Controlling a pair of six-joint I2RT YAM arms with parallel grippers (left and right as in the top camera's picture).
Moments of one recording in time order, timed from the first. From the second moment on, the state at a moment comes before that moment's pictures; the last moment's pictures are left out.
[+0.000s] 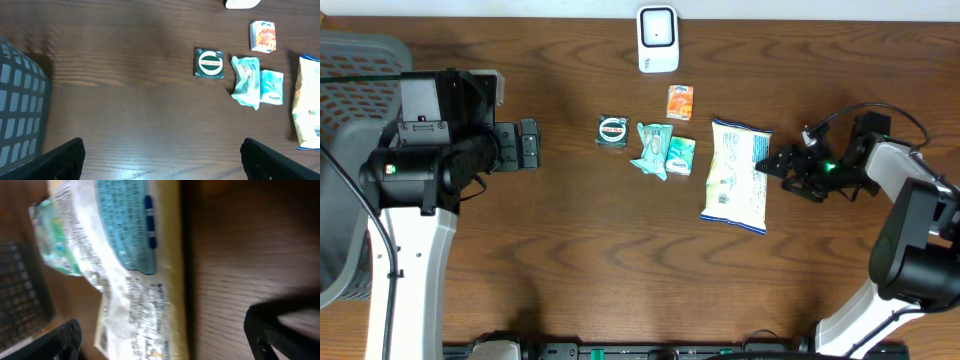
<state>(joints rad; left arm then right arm) 0.02 1.29 1.42 -1.07 0.14 -0.01 -0.28 1.94 1.13 -0.72 -0.80 -0.03</state>
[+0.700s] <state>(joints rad) 0.02 1.29 1.42 -1.07 0.14 -0.01 -0.23 2.19 1.15 -0.67 -1.25 -0.11</state>
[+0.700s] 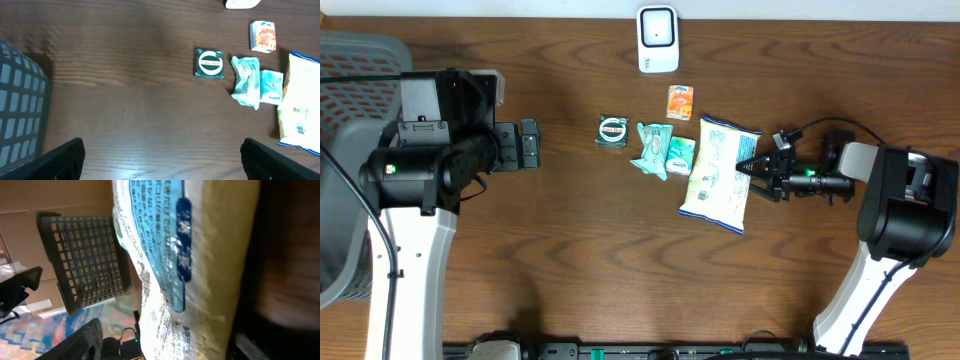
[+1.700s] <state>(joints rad) 0.02 1.29 1.42 -1.07 0.14 -0.01 0.15 2.05 1.17 -0.41 -0.78 0.40</state>
